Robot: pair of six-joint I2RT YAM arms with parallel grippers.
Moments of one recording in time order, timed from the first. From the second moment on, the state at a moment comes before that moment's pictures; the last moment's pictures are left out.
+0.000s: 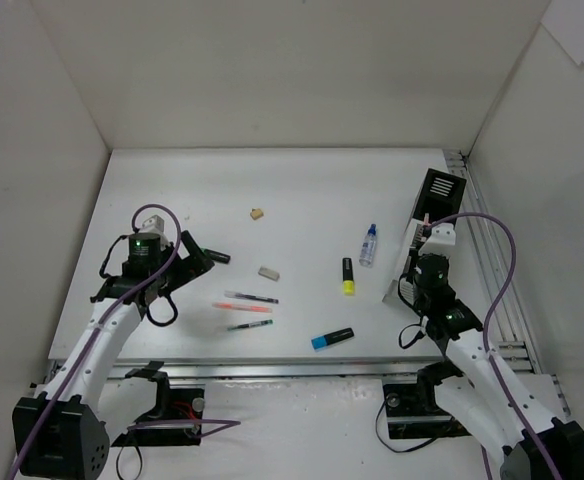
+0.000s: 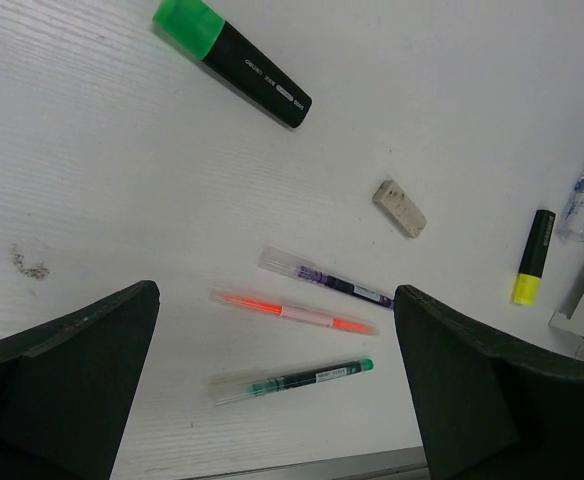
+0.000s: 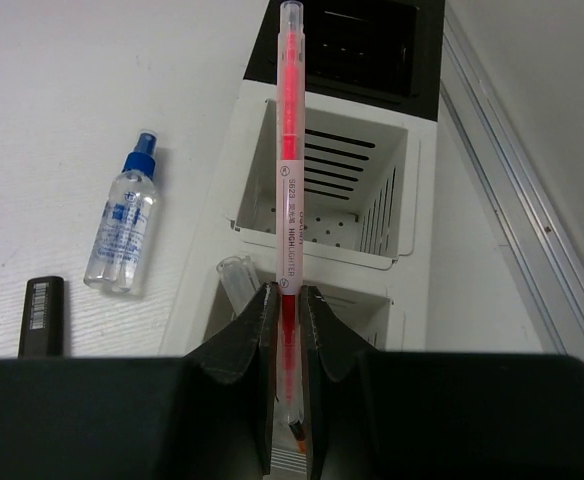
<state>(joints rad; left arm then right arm) -0.11 0.98 0.71 -0.47 0.15 -0.62 0.30 0.74 0.41 -0.04 0.52 0.11</state>
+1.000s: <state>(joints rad) -0.15 1.07 0.71 -0.44 0.15 -0.62 0.27 0.66 0.35 -0.13 0.42 0.18</state>
